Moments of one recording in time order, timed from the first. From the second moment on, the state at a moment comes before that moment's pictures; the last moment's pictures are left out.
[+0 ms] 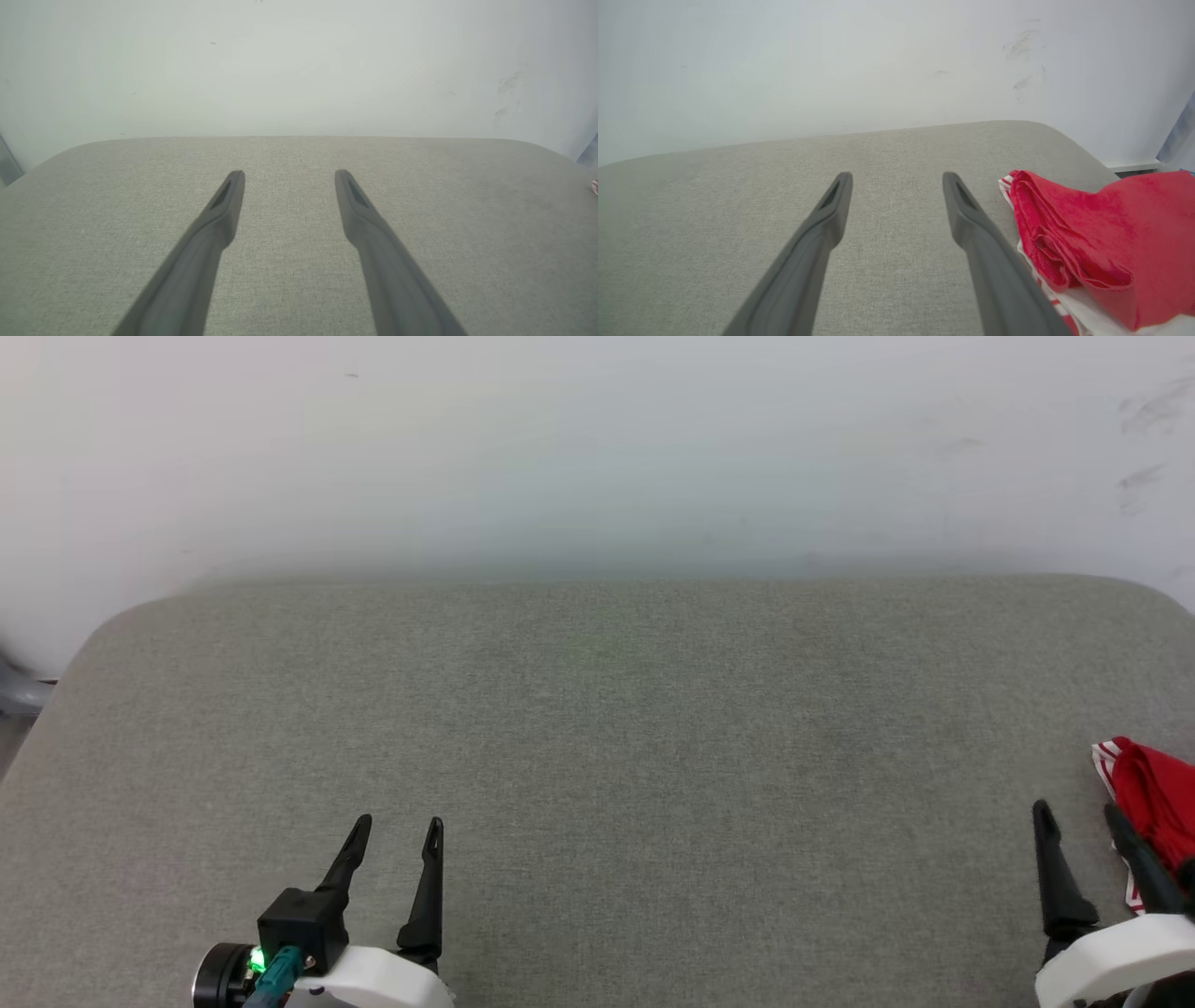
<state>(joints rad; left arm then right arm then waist) -0.01 0.16 -0.21 0.17 -0.26 0.04 -0.26 0.01 -0.18 -0.17 0.17 0.25 0.13 -0.09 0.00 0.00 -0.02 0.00</state>
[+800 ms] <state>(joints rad) 0.02 0.18 -0.20 0.20 -0.29 0.04 -0.26 0.17 -0.08 -0.09 -0.14 0.19 0.13 0.00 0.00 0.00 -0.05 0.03</state>
